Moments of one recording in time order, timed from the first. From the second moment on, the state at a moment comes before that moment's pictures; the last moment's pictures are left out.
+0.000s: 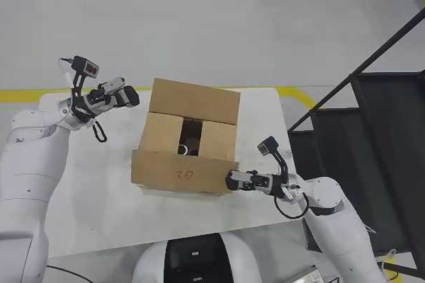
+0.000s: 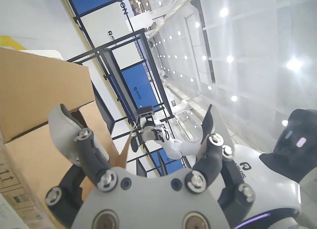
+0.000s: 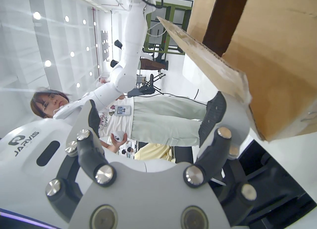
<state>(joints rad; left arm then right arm) 0.66 -1.15 -1.22 -0.90 -0.67 -0.50 -1.32 -1.53 -1.16 1.44 -1.72 0.32 -0.24 1.09</state>
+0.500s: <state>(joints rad) 0.71 -1.12 -1.11 -1.02 -0.52 -0.28 -1.54 -1.42 -1.16 1.36 -1.68 0.12 -0.21 0.90</state>
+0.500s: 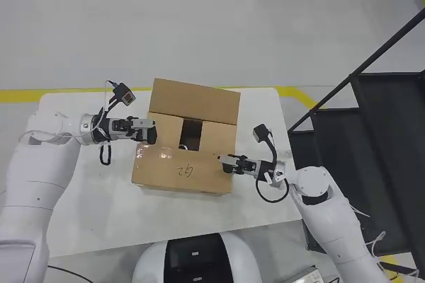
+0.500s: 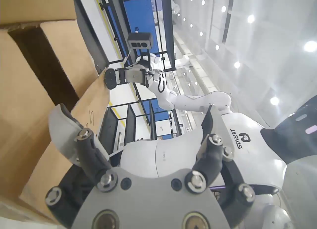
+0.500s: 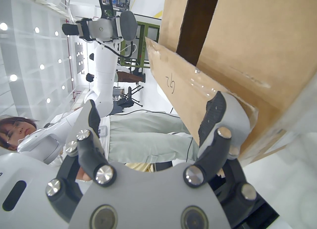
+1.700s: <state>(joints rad) 0.81 -1.03 -1.09 -1.16 -0.44 -0.17 -1.51 -0.94 -1.22 1.21 -1.13 -0.10 -0.19 0.49</state>
